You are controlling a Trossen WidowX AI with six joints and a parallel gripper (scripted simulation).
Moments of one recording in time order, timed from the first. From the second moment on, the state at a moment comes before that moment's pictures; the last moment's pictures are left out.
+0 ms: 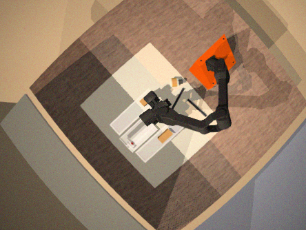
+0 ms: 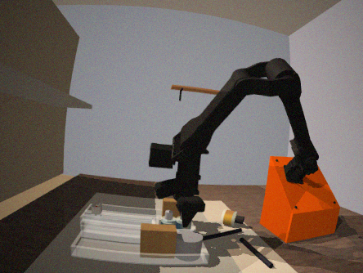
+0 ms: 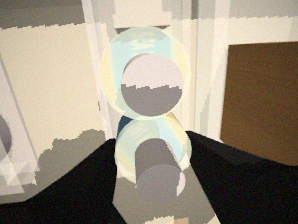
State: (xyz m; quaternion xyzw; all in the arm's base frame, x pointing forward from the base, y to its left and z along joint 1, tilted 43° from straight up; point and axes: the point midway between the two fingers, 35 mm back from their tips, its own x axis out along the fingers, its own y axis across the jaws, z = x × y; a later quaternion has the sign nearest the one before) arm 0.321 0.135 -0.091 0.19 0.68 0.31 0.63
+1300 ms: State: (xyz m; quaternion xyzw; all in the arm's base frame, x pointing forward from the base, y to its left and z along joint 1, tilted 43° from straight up) arm 0.316 0.134 -0.091 0.19 0.68 0.31 0.63
